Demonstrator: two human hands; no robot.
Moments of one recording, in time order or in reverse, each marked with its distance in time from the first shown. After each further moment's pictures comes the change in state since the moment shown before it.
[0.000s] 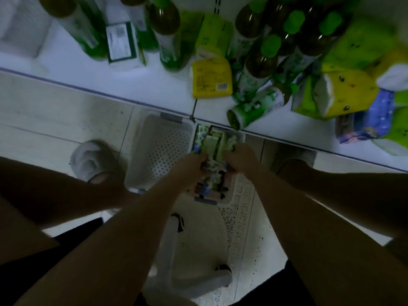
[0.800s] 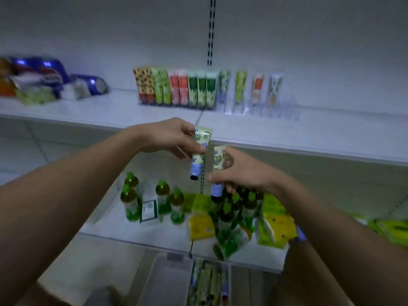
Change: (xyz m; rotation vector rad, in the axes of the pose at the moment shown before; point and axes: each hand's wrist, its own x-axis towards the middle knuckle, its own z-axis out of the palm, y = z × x) left_hand -0.250 0.239 -0.359 -0.144 0.167 0.574; right_hand -0.330 -0.224 -0.188 -0.012 0.037 -0.947
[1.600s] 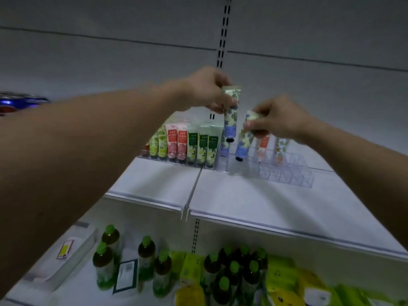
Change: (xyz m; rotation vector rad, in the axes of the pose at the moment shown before) left_hand 0.117 0.138 -0.108 0.140 0.343 0.347; right_hand 0.109 -0.118 -0.178 -0.538 0.507 -0.115
